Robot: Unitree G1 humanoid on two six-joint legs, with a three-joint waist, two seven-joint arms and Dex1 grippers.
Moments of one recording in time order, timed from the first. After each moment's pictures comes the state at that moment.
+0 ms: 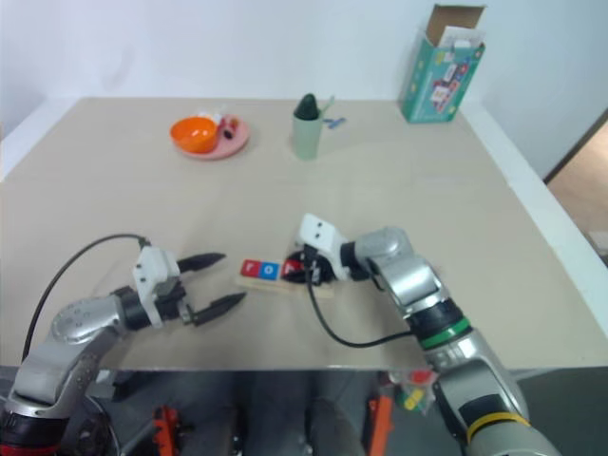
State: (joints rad) left arm -0.06 0.55 0.01 -0.36 -0.42 0.28 -0.84; right arm -0.71 -0.48 0.36 0.12 0.10 0.49 1.10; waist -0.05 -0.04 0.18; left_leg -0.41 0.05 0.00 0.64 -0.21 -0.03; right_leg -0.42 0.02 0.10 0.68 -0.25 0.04
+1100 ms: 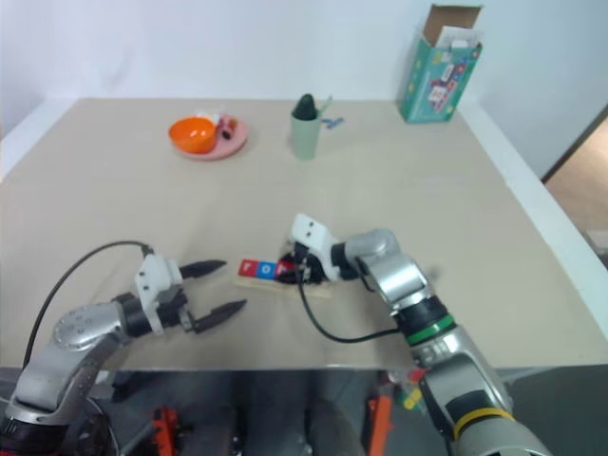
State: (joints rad) left arm -0.04 0.55 0.00 -0.36 -0.39 0.26 -0.84; right arm -0.73 -0.42 0.36 0.17 0.10 0.53 1.09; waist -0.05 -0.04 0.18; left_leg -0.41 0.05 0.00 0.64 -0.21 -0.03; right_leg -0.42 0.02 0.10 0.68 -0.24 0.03
